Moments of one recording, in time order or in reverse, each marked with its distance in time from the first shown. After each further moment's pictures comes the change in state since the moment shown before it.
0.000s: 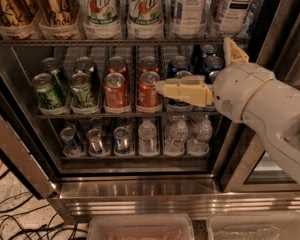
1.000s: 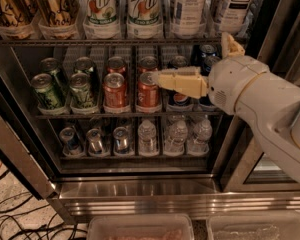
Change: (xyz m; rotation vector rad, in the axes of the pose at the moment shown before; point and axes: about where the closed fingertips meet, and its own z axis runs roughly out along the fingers) arm -0.009 -0.006 0.010 0.032 -0.018 0.023
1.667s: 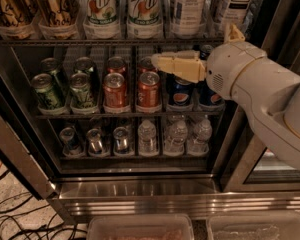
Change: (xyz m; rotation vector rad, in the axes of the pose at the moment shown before) arm -0.014 -0.021 0.020 0.051 -0.029 0.029
